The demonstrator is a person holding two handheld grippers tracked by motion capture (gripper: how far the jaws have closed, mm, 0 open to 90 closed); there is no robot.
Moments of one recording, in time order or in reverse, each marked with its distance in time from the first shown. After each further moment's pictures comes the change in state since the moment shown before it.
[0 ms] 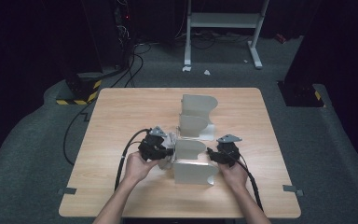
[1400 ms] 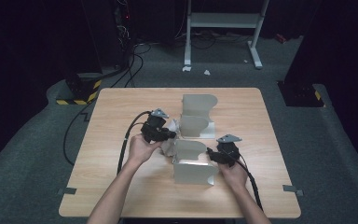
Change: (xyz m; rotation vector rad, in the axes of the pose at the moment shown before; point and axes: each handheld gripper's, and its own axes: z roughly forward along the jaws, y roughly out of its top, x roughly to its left) left arm 0.031 0.038 0.011 -0.023 0.001 -0.024; right arm 0.000 0.000 0.000 0.000 0.000 -0.001
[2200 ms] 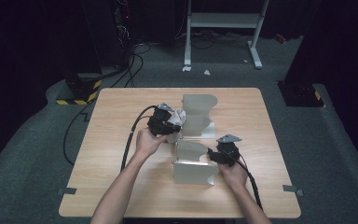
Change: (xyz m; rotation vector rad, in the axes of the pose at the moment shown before) left arm 0.011 0.014 0.023 0.011 -0.015 -0.018; right arm 0.000 0.000 0.000 0.001 0.003 -0.002
